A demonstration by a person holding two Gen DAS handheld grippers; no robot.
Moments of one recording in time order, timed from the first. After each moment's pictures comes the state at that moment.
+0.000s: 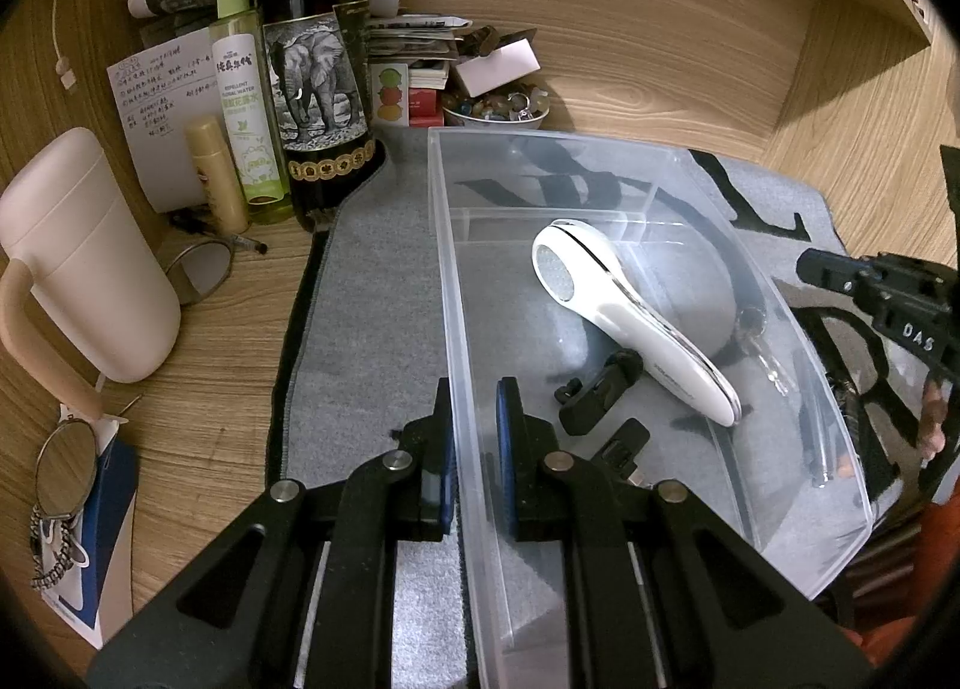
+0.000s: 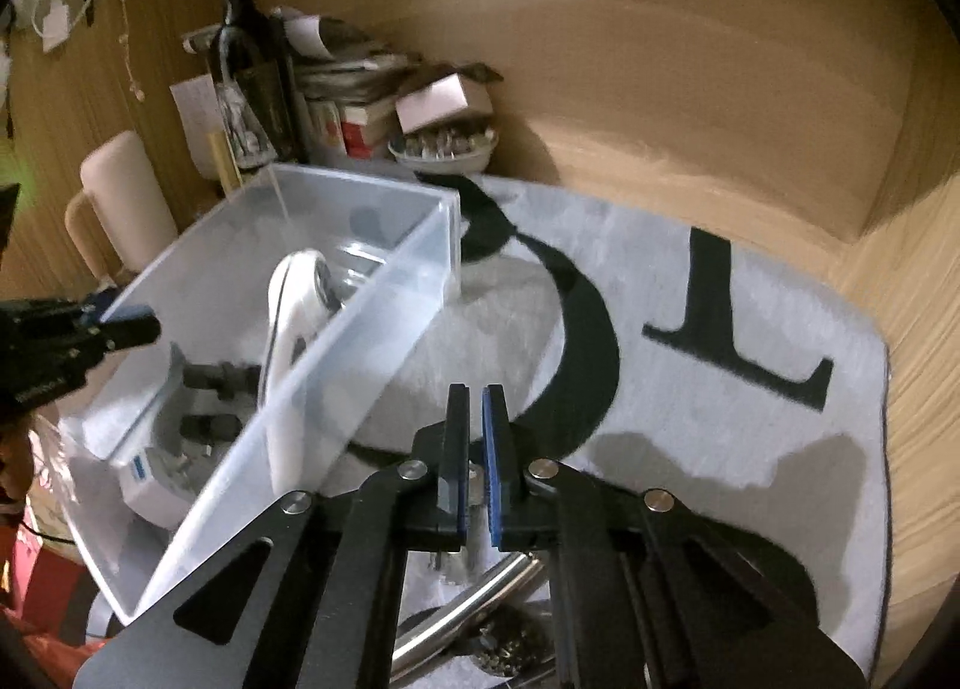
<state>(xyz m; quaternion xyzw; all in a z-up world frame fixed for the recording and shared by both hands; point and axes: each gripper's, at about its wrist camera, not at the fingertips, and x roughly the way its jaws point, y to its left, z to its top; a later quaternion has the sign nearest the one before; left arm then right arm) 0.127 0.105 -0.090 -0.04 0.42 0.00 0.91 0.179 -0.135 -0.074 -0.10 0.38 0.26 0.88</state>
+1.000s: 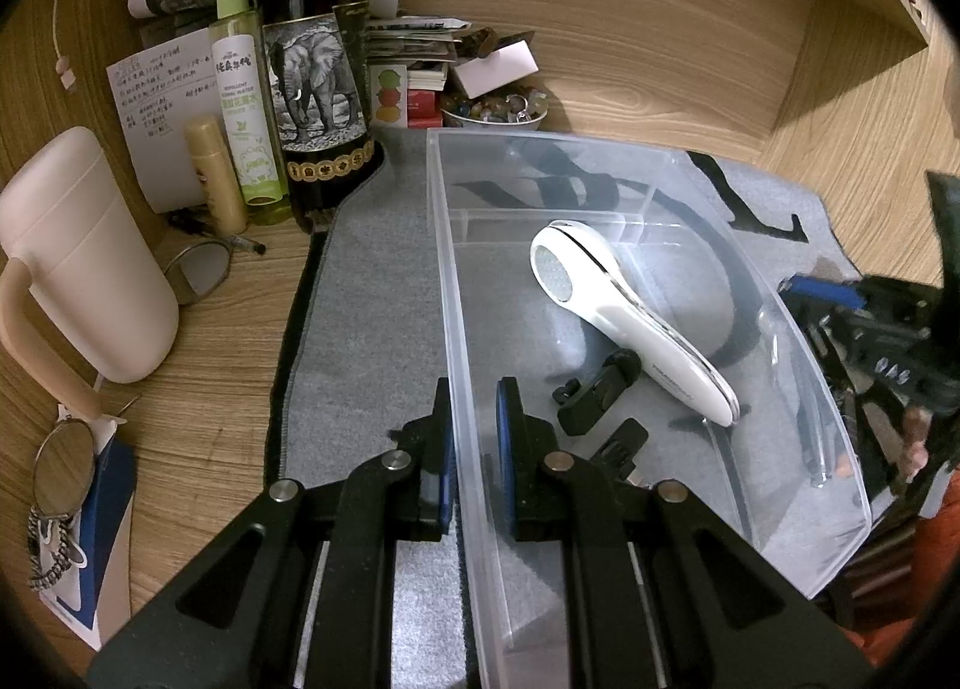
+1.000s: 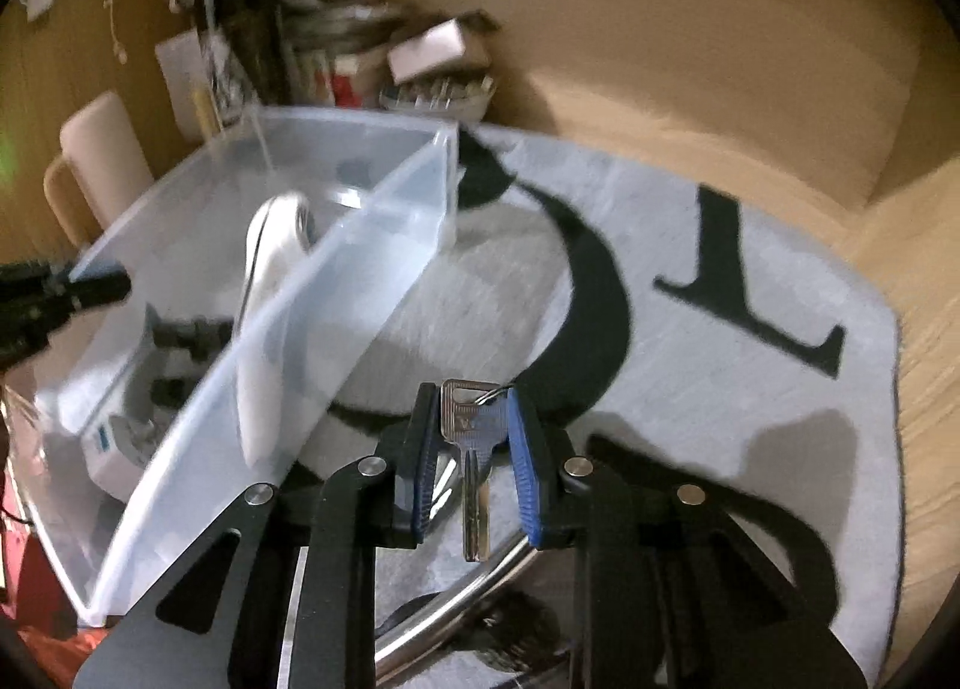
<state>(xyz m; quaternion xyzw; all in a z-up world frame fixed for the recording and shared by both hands) 0.124 0.105 -0.090 -0.04 0.42 0.00 0.91 0.183 -0.135 -0.094 -0.11 0.40 0.25 0.87</state>
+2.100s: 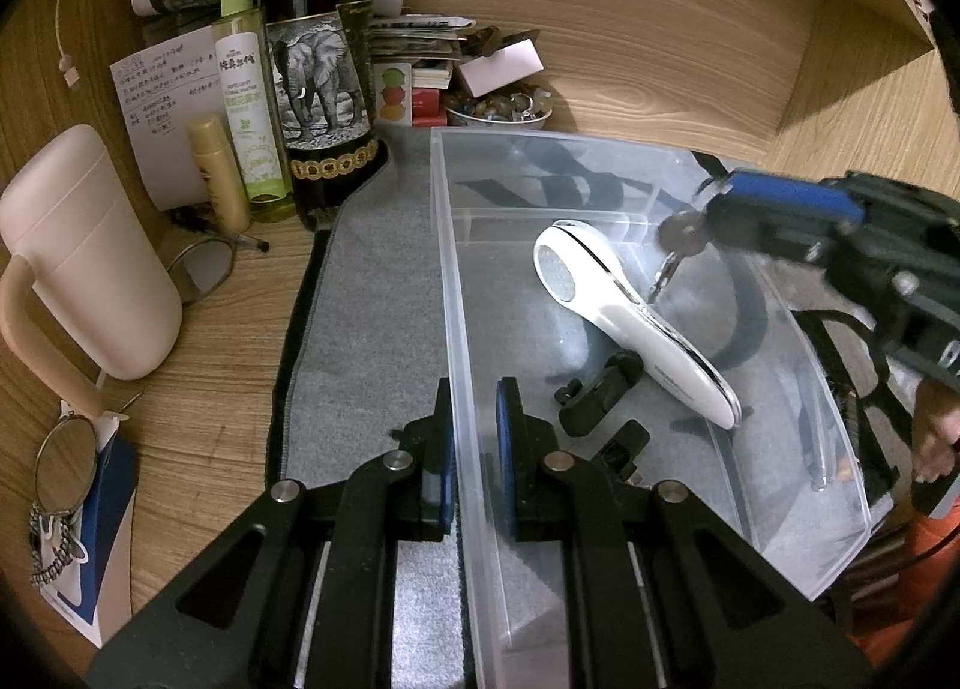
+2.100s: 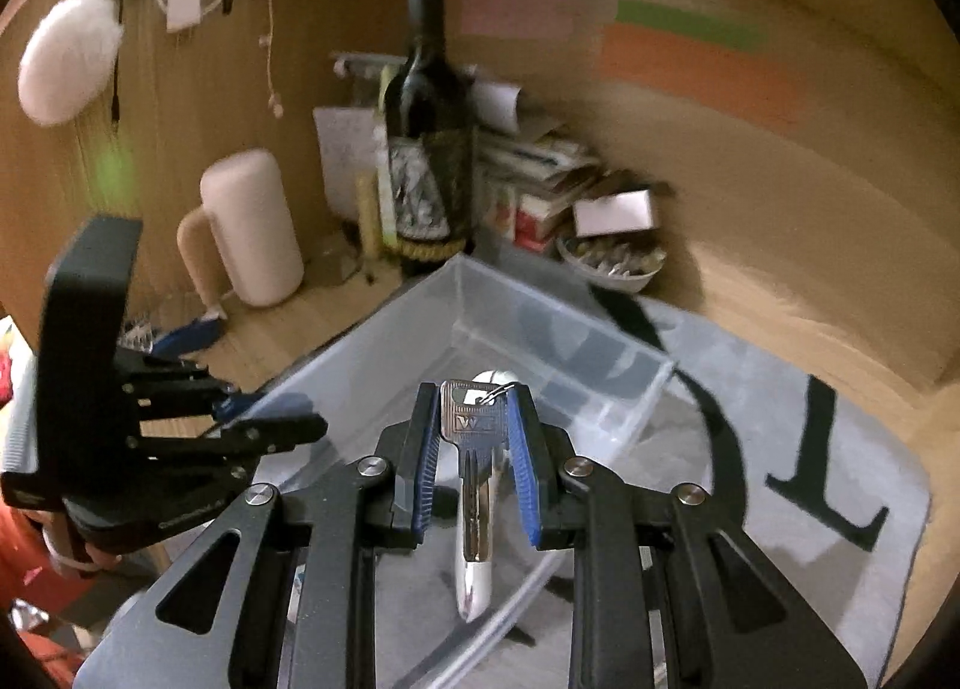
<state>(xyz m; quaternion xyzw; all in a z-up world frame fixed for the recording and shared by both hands) 0.123 0.107 -0.092 -0.04 0.42 0.00 0.91 0.165 -0.048 -0.035 -0.14 0.32 0.38 0.86</state>
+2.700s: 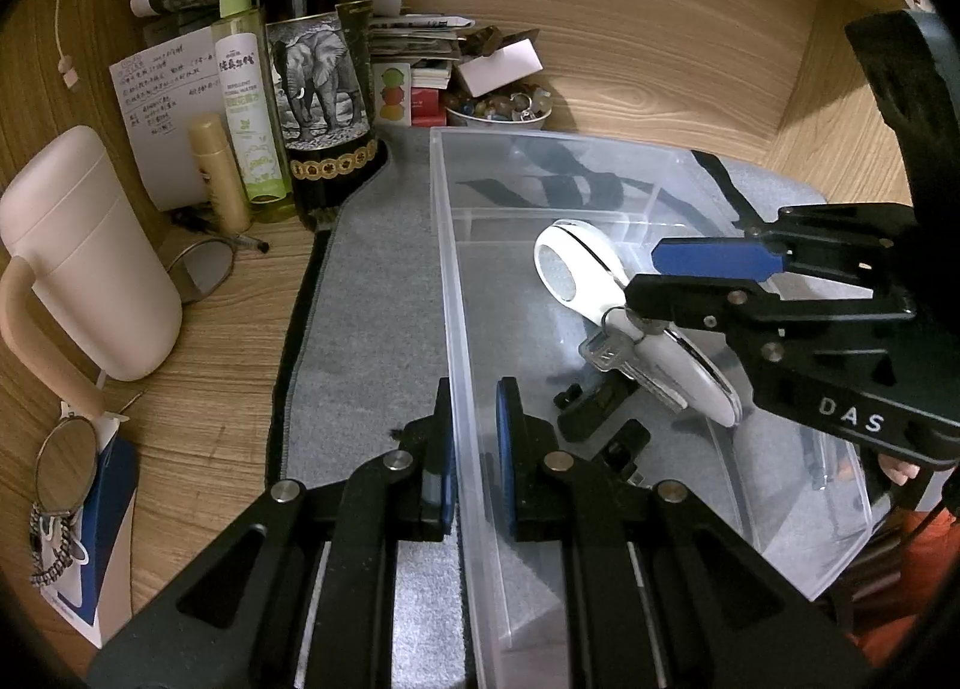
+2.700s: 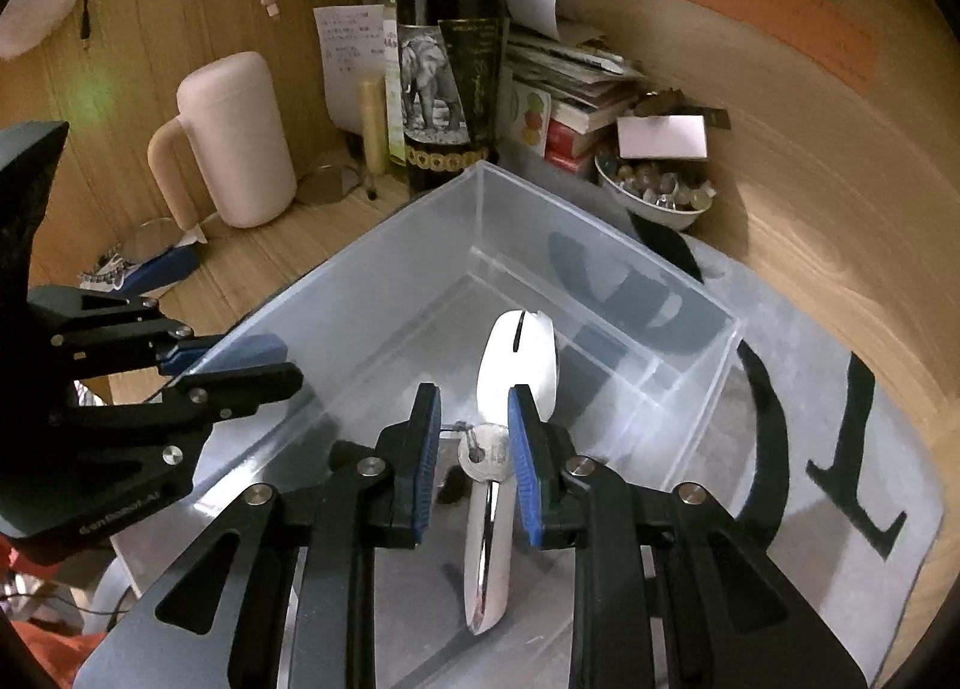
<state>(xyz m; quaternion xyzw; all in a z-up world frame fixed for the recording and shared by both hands) 0.123 0.108 -0.092 -0.04 0.42 0.00 0.91 0.181 -0.022 -0.070 -0.19 0.39 0.38 0.82</state>
